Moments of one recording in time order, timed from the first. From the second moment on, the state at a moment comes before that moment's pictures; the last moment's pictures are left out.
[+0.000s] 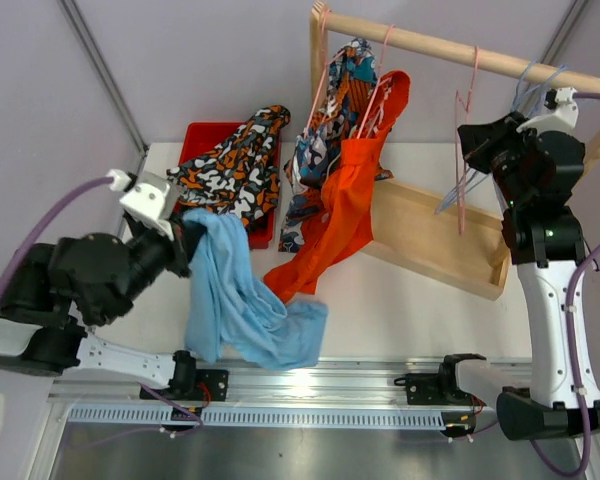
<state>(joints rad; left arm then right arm) -1.59 0.99 1.84 -1.24 -1.04 -0.32 0.05 1.12 1.53 -0.42 -0.07 0.54</state>
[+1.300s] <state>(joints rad) -0.07 1.99 2.07 -0.70 -0.06 -0.08 0.05 0.81 1.52 -0.71 -0.23 0.52</state>
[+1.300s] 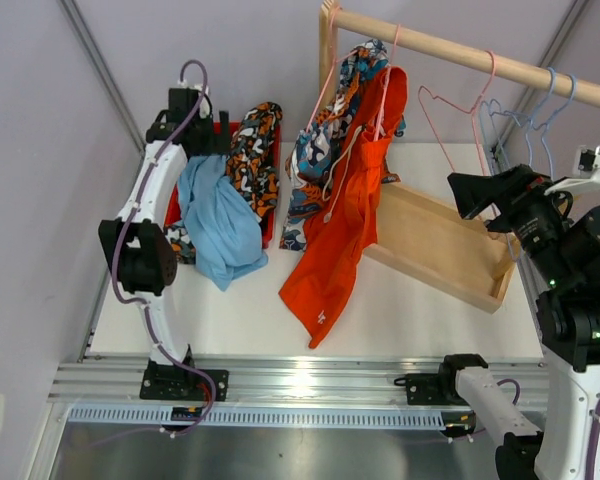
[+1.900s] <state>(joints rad) -0.32 0.90 1.23 -0.58 -0.14 -0.17 0.19 1.22 1.93 -0.44 -0.45 0.59</state>
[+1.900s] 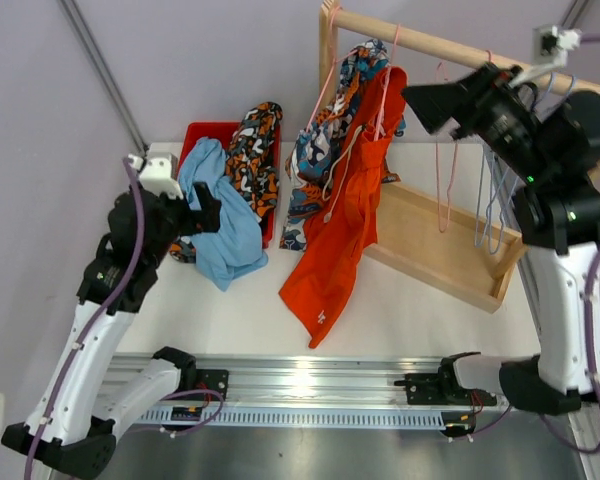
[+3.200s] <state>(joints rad) -0.34 0.70 0.86 -0.66 -0.21 -0.22 0.38 1.56 1.90 -0.47 -0.13 0.45</state>
